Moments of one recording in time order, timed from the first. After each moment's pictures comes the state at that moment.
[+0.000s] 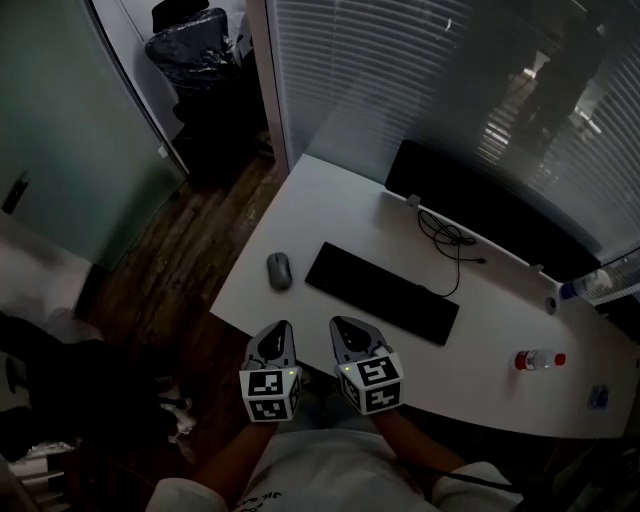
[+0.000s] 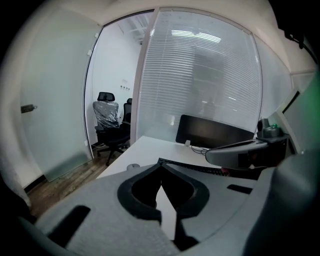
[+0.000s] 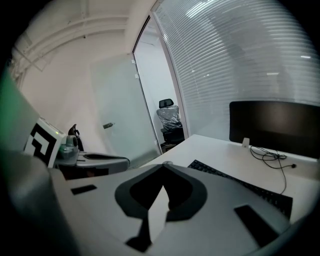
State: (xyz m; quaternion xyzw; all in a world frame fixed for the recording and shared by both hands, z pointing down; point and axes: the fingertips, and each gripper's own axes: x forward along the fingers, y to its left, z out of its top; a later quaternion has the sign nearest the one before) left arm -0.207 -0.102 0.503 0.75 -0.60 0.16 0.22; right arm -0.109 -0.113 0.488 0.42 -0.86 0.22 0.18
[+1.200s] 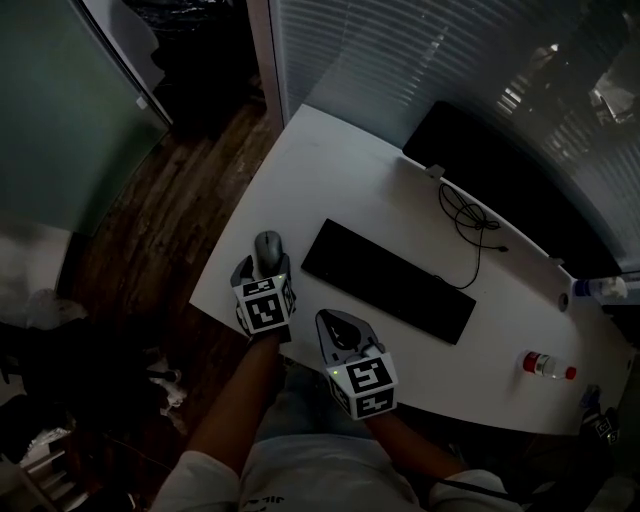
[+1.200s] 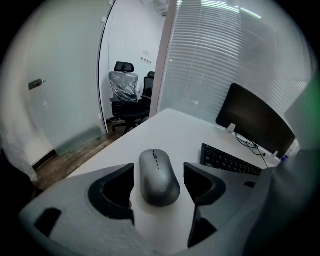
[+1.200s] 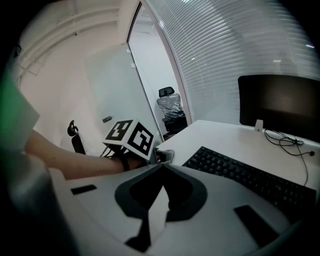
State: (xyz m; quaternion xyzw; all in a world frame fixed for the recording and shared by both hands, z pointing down) left arm -0.264 -0.245 0.673 0.64 -0.65 0.21 0.34; right arm -0.144 -0.146 0.559 0.38 -0.86 0.27 0.21
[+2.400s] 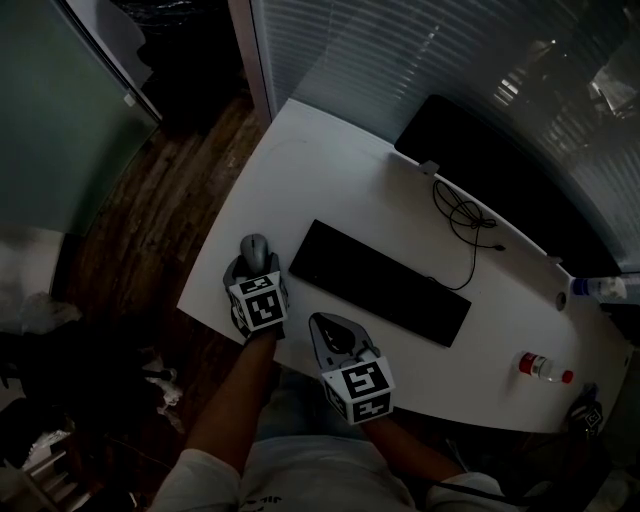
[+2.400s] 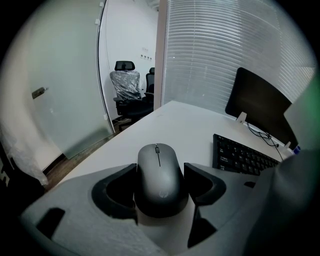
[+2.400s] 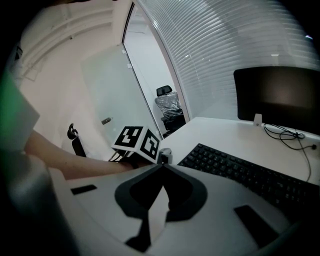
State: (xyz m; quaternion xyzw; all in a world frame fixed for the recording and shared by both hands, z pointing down) left arm -0.262 -0.257 0.705 0.62 -0.67 0.25 0.34; right arm -0.133 -0.155 0.571 0.38 -0.85 0.29 0.21
